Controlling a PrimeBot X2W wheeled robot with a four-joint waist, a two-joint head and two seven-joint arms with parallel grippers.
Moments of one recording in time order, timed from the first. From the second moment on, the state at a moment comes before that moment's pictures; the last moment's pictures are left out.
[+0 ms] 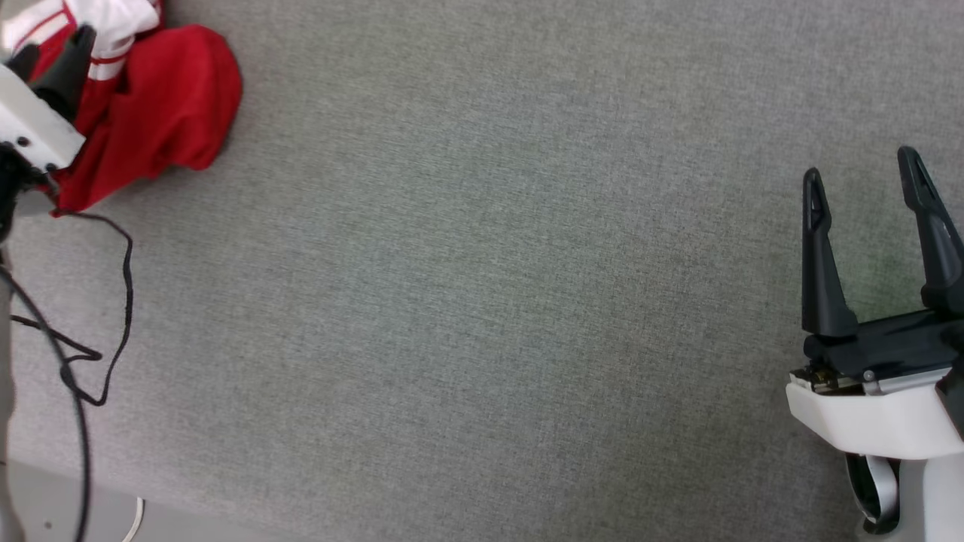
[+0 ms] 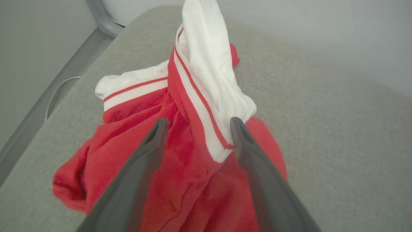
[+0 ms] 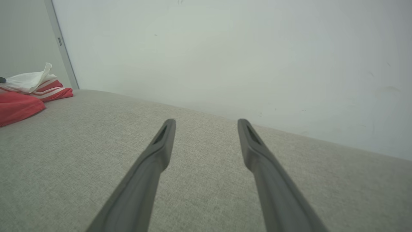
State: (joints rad) left arm -0.94 0.52 -0.08 0.67 -0.77 -0.13 0.34; right arm -0.19 -0.05 -0.03 -0.27 -0.10 0.13 -0.26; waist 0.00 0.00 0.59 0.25
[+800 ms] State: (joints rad) left arm -1.05 0.64 -0.35 0.84 -0.84 -0.13 0.51; right arm -0.21 -0.05 -0.03 -0.28 -0.10 0.13 -0.26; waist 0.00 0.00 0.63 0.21
